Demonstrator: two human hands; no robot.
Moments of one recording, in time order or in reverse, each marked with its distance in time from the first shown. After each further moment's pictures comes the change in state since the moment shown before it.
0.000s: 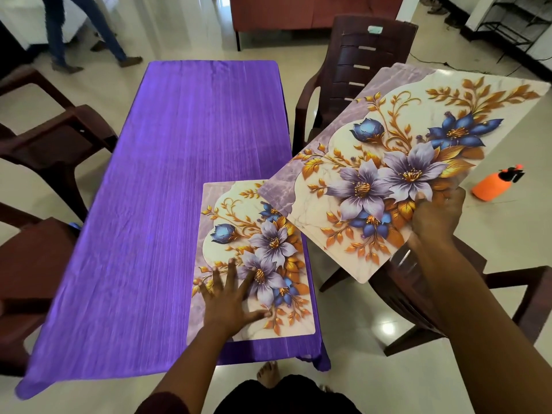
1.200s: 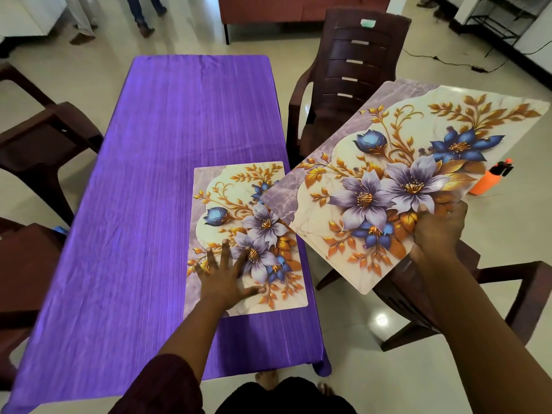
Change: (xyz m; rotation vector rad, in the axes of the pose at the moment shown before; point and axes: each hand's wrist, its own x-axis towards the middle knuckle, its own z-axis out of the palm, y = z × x) left_hand 0.057 -0.006 -0.040 0.020 -0.177 -0.055; right_hand -0.006 0.011 -0.005 -0.005 0.039 0.034
